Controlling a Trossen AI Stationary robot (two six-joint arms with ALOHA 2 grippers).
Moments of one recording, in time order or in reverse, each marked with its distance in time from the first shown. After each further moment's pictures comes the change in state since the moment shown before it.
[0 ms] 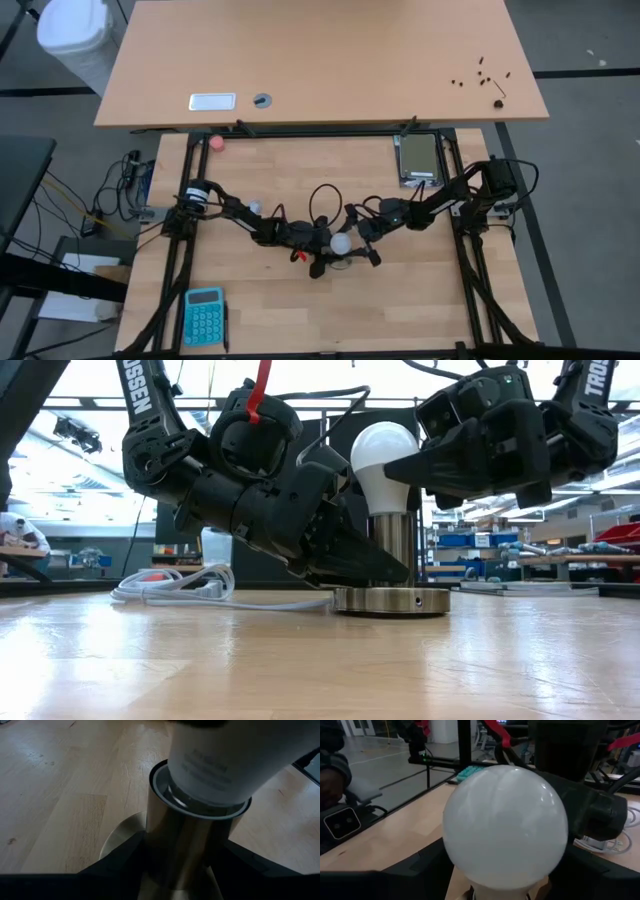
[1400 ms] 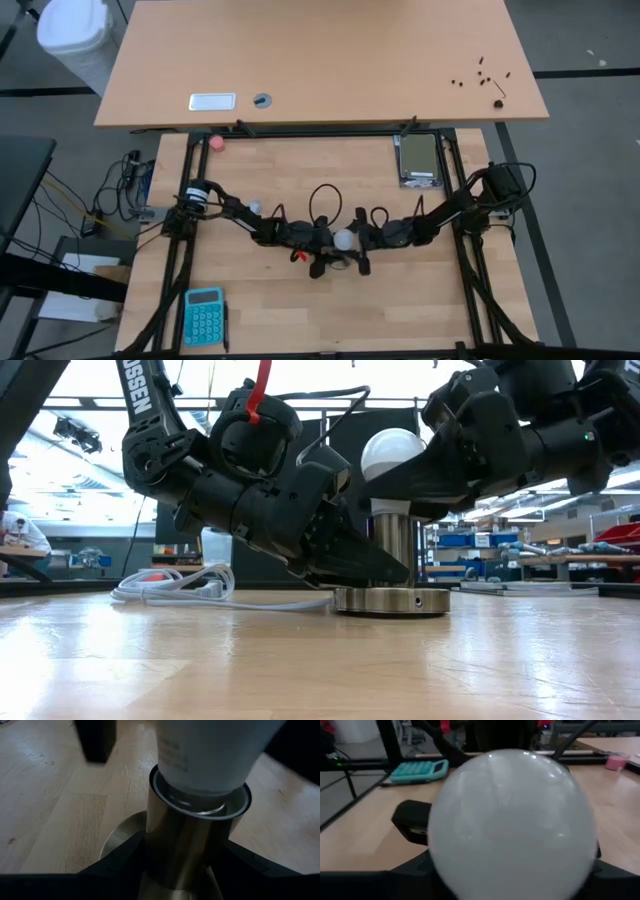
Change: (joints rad) left arm 0.000 0.000 0.000 -0.002 0.000 -0.001; right arm 0.210 0.000 0.011 -0.069 0.599 0.166
